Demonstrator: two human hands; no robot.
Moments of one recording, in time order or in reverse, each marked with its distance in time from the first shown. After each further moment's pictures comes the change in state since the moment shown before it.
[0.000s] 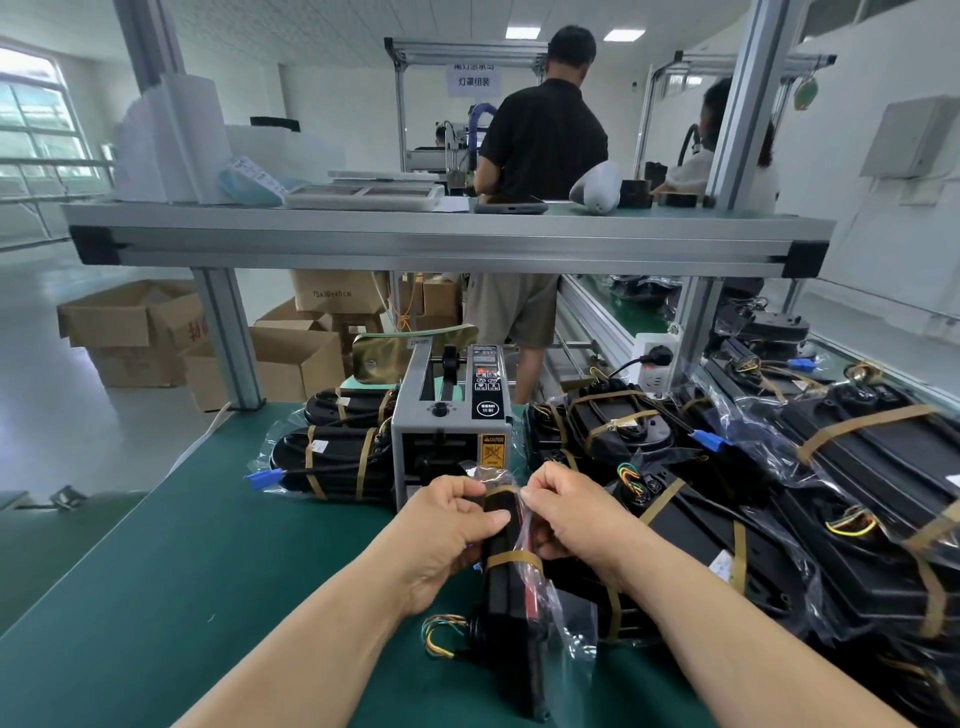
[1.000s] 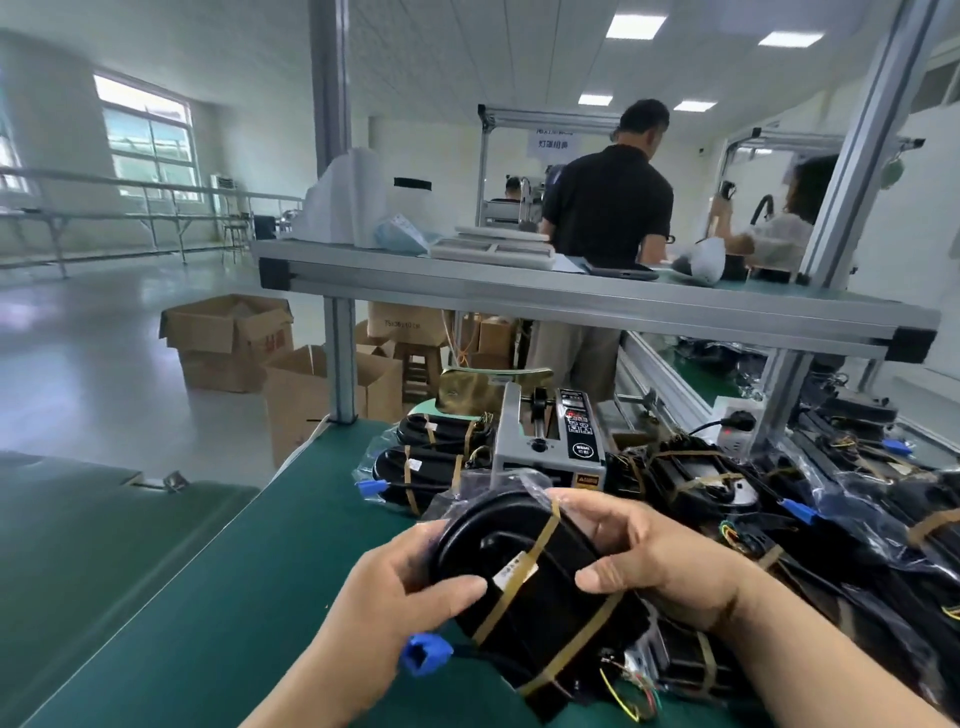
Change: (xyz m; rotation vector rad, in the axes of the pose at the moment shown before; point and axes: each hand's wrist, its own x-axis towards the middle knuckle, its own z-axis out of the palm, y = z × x) left_hand -0.103 -0.012 -0.109 0.141 0.012 0.523; right_hand -0.032 -0.044 0.012 0.227 -0.727 -0.278
